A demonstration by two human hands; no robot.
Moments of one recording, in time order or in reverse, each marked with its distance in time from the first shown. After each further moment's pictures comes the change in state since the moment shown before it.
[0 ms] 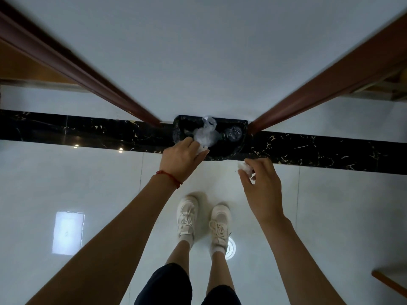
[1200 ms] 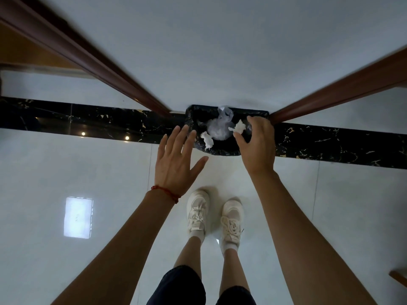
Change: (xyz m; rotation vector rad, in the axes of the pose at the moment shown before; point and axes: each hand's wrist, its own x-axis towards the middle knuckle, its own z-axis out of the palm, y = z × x) left_hand -0.033 -0.038 0.005 0.059 -0.133 -0.230; right_hand 0.078 0.001 0.093 -0.021 0.000 0.049
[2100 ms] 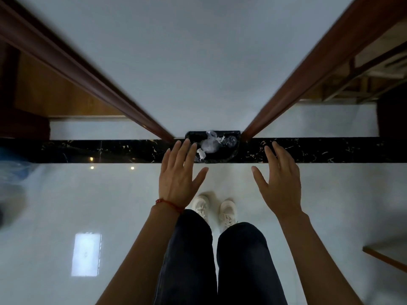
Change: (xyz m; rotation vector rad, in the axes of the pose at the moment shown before) left_hand -0.093 0.113 -0.201 0.046 0.097 0.122; right_hand -0.135 -0.079 -0.247 -0.269 0.085 -0.105
